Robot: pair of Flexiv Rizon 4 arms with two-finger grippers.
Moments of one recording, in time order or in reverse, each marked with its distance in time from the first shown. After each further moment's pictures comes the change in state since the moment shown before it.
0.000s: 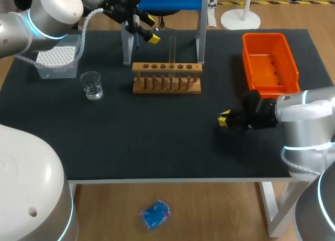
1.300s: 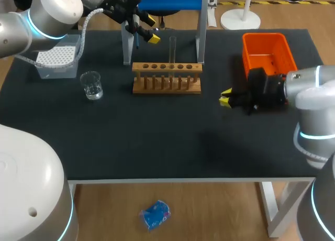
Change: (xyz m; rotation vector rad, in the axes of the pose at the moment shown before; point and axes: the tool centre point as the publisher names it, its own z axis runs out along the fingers) left arm 0.000 0.000 0.000 0.000 0.000 0.000; right arm 0.010 0.089 -0.050 -0.056 0.037 -0.206
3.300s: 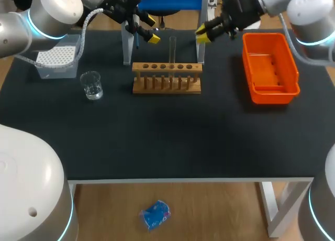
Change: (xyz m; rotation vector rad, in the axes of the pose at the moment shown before) left arm 0.000 0.000 0.000 0.000 0.000 0.000; right arm -0.108 0.162 0.039 0.014 0.341 -0.243
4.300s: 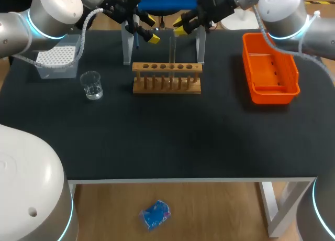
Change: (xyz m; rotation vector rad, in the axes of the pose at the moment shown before) left arm 0.000 0.000 0.000 0.000 0.000 0.000; right arm -0.043 0.025 0.051 0.000 -0.023 -0.087
